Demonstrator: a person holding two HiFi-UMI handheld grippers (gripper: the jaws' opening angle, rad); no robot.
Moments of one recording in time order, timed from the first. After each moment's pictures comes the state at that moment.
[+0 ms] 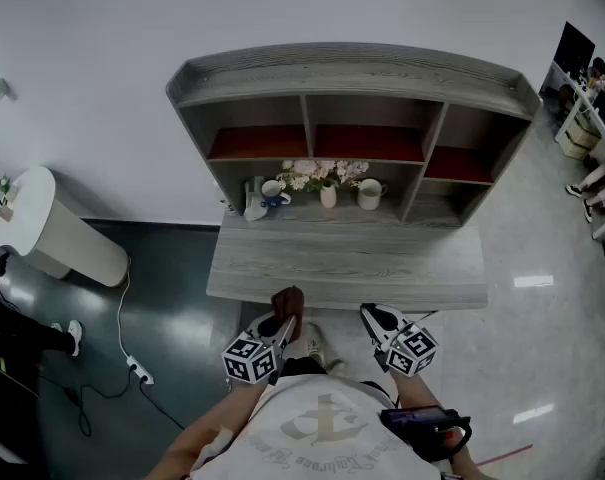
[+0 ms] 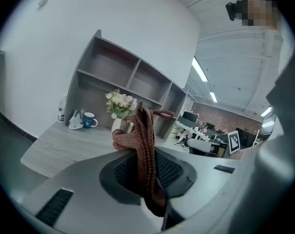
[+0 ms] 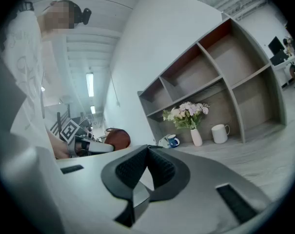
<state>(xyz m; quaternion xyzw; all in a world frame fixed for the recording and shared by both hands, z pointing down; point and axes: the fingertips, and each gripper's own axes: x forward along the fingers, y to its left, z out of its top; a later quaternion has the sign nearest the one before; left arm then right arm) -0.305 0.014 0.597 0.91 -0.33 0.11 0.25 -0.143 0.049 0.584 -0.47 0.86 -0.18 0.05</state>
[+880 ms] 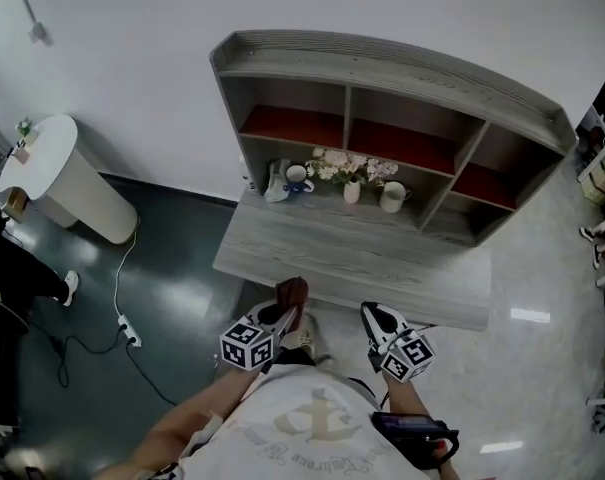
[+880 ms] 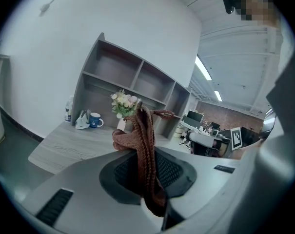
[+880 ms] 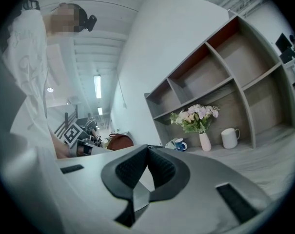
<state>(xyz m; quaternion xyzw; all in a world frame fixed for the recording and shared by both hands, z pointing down) -0.316 0.018 0.599 0.90 -0.35 0.12 0.24 -0.157 0.044 0.570 -0.44 0.88 -0.17 0.06</state>
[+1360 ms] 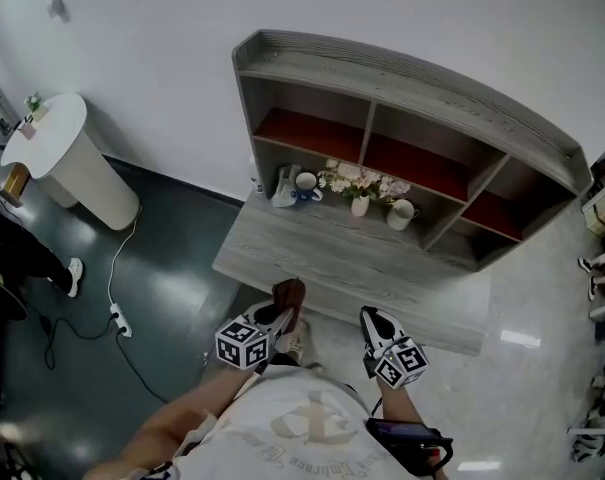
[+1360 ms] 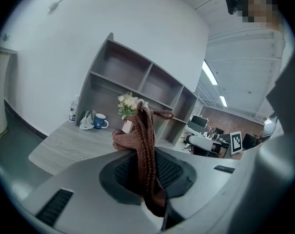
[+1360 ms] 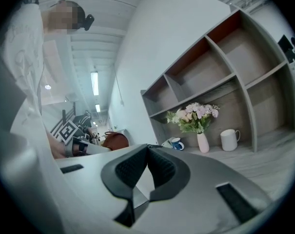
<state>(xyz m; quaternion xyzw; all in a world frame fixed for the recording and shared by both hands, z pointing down) -0.325 -0.010 0.598 0.88 -0.38 0.10 0.27 -0.156 0.007 0.573 -0.44 0.88 -0.17 0.04</state>
